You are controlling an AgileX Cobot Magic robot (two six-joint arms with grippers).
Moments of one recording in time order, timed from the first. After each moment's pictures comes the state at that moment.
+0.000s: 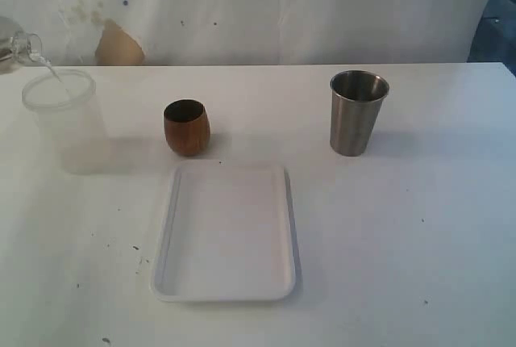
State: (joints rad) left arm 0.19 1.81 -1.04 0.30 -0.44 1.37; right arm -0.05 0.01 0.00 -0.13 0.34 0.14
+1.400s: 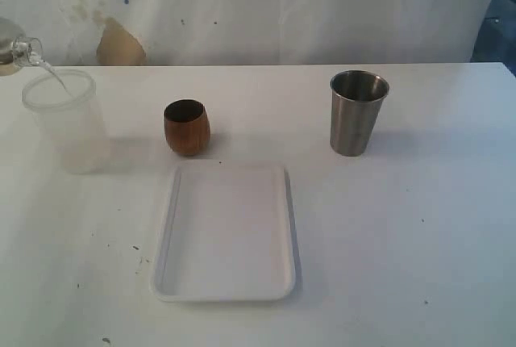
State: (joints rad) left arm 0.19 1.81 -1.04 0.30 -0.44 1.42; right arm -0.05 0.01 0.00 -0.13 0.34 0.14
